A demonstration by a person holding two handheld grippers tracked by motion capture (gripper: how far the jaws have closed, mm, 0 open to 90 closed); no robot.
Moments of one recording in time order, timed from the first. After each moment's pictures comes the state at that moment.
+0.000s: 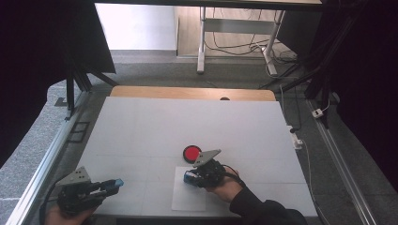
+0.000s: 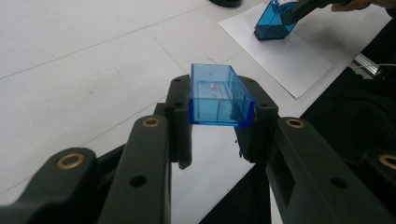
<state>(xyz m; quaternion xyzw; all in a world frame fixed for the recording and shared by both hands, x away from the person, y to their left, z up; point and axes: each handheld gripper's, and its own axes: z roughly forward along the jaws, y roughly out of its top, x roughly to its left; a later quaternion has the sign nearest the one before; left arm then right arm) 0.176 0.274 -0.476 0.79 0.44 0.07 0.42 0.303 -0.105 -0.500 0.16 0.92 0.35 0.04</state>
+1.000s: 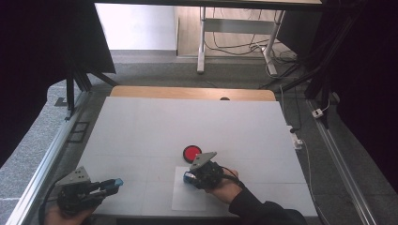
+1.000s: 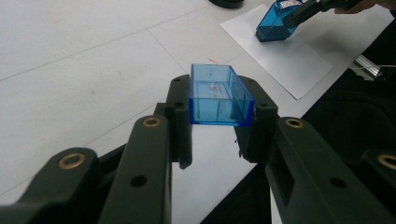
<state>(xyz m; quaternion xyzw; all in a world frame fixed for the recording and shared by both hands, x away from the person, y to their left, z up) 0.176 0.275 -0.476 0.79 0.44 0.07 0.42 0.297 -0.098 -0.496 0.14 0.93 0.33 0.07</state>
